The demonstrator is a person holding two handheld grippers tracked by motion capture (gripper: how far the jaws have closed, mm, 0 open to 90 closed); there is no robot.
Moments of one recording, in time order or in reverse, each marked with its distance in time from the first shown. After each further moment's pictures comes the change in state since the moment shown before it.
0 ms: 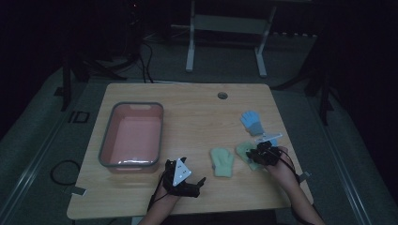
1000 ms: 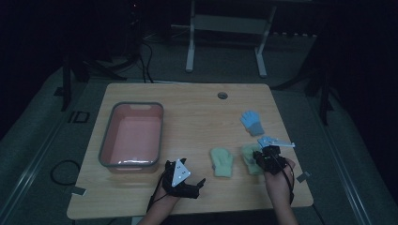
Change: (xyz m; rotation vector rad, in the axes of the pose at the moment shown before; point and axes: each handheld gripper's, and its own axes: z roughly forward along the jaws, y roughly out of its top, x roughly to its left) left arm 0.000 -0.001 -0.003 0.002 -0.019 -0.007; right arm 0.044 -0.004 -0.047 -0.122 -0.201 0.372
